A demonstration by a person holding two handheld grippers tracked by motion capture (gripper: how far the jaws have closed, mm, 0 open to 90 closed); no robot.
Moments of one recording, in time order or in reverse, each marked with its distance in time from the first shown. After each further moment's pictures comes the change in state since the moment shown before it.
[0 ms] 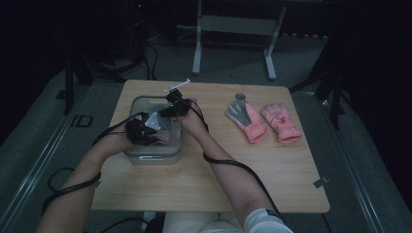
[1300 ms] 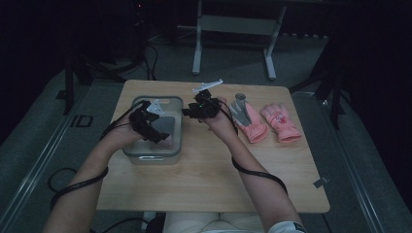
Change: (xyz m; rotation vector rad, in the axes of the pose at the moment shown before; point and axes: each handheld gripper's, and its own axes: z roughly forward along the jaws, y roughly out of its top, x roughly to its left) left arm 0.005 0.032 -0.026 -0.163 0.024 -0.161; right arm -0.019 -0.035 -0.099 -0.119 -0.052 -0.068
